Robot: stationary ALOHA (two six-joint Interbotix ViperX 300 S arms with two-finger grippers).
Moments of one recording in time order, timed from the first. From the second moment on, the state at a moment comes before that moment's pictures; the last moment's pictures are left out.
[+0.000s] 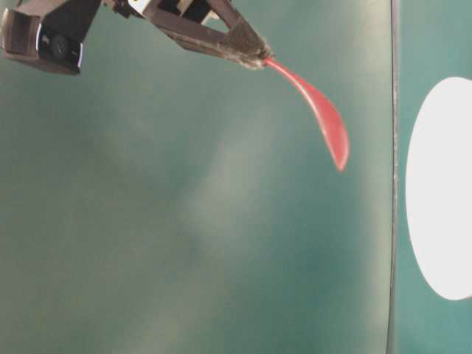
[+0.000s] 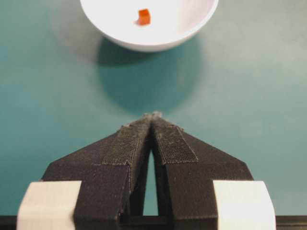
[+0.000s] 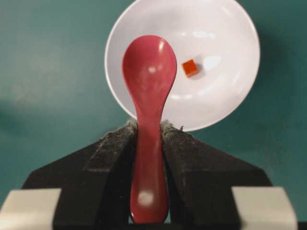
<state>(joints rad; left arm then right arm) 0.04 -0.99 1.17 0.01 0.23 0.02 -0.22 -0.37 0.60 0.51 0.58 -0.40</state>
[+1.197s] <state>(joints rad) 0.04 -0.98 1.17 0.01 0.23 0.02 -0.23 -0.11 0.38 0.31 0.85 -0.28</state>
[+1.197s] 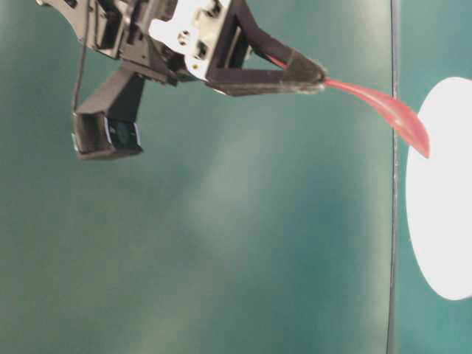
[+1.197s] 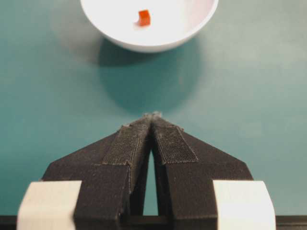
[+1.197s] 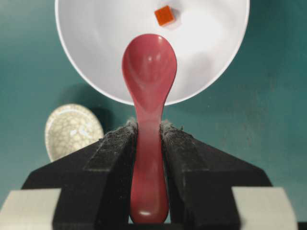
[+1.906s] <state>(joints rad) 0.04 -0.99 1.17 0.01 0.23 0.02 -0.22 -0.02 0.36 0.31 0.85 -0.28</state>
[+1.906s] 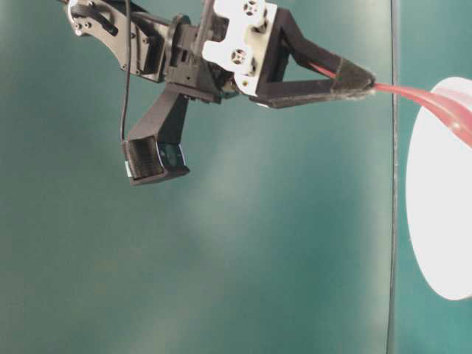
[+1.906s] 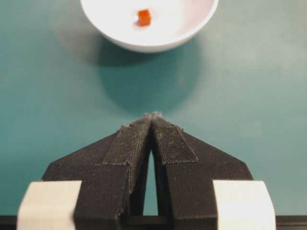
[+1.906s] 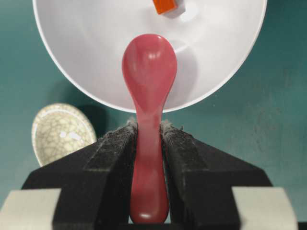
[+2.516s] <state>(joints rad) 0.04 -0.99 1.17 0.01 0.23 0.02 -0.21 0.07 0.30 0.27 0.85 -0.29</state>
